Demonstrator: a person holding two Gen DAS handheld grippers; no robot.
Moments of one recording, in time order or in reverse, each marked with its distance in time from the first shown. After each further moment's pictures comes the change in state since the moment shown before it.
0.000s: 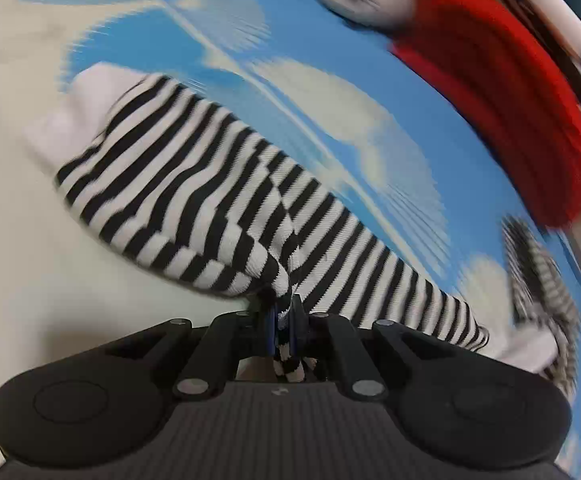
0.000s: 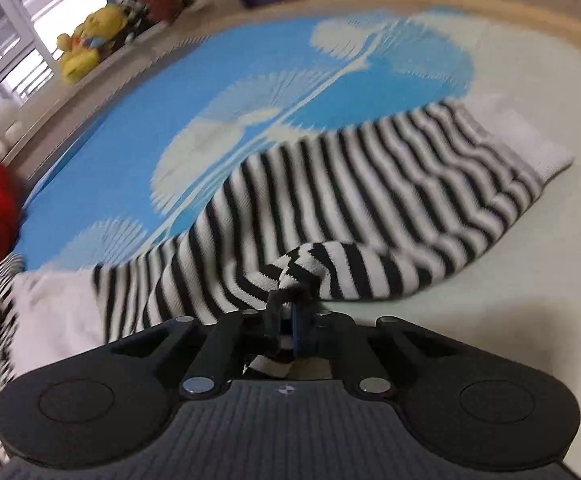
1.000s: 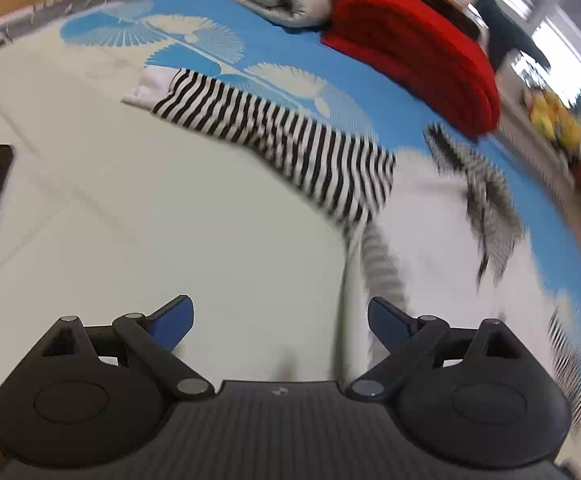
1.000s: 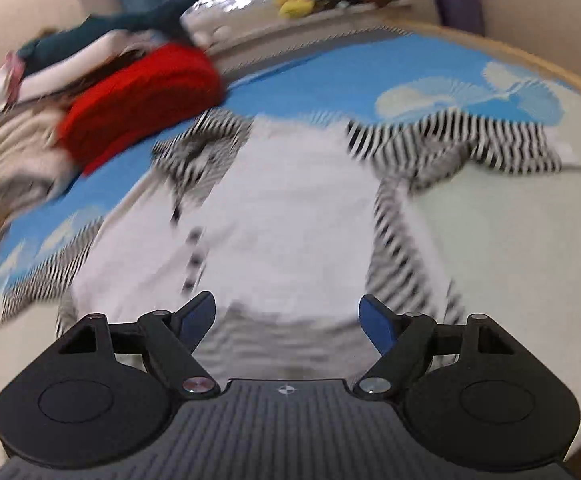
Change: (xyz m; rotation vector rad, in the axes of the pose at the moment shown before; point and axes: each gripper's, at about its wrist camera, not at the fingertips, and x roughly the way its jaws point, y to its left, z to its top) left arm -0.217 0.078 -0.152 0.312 -0.019 -0.083; right arm -0.261 0.015 -0.180 -0.462 0.107 0.368
